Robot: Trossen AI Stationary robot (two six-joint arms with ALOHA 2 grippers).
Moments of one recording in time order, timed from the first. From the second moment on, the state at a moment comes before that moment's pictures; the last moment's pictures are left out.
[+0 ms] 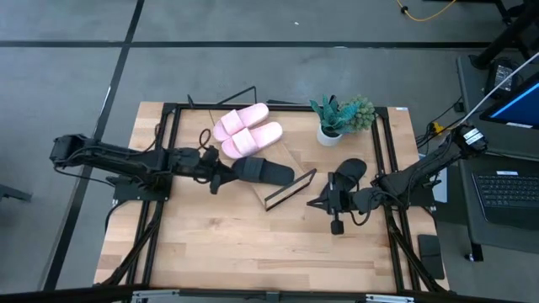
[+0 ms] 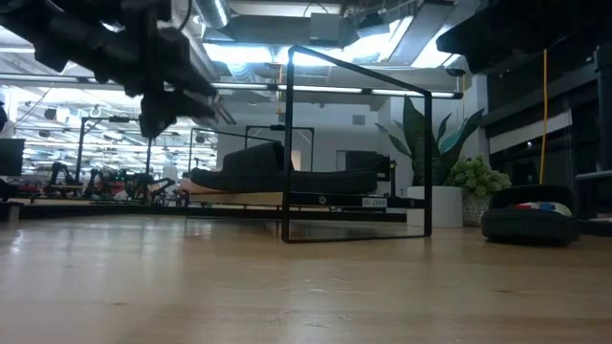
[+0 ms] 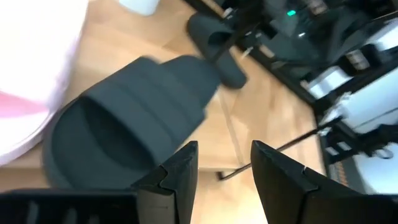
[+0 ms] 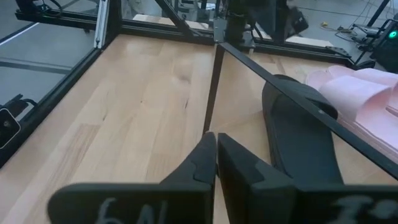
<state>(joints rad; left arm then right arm) 0.02 0.91 0.35 0.19 -0.03 -0.68 0.51 1.15 0.53 0.25 0.47 0.07</state>
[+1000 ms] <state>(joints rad) 0.09 1.16 0.35 0.29 -0.09 -0.70 0.51 1.15 0.53 0.25 0.47 0.07</state>
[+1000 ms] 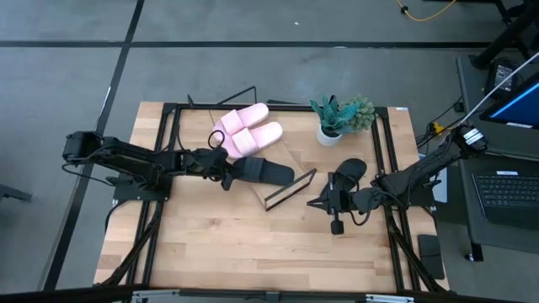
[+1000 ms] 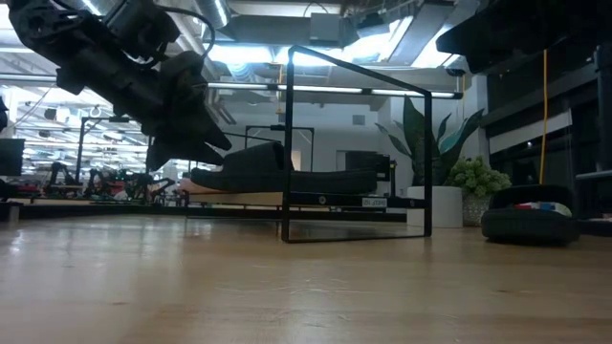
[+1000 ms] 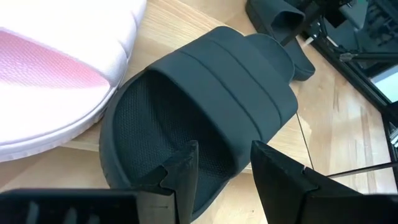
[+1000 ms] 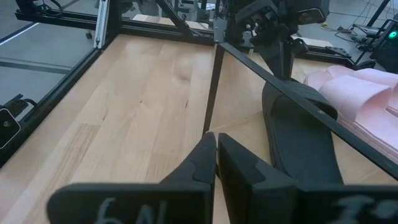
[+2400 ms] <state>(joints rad) 0.08 1.28 0.35 0.44 -0.07 -0.72 0.51 1.15 0.53 0.25 0.47 0.07</state>
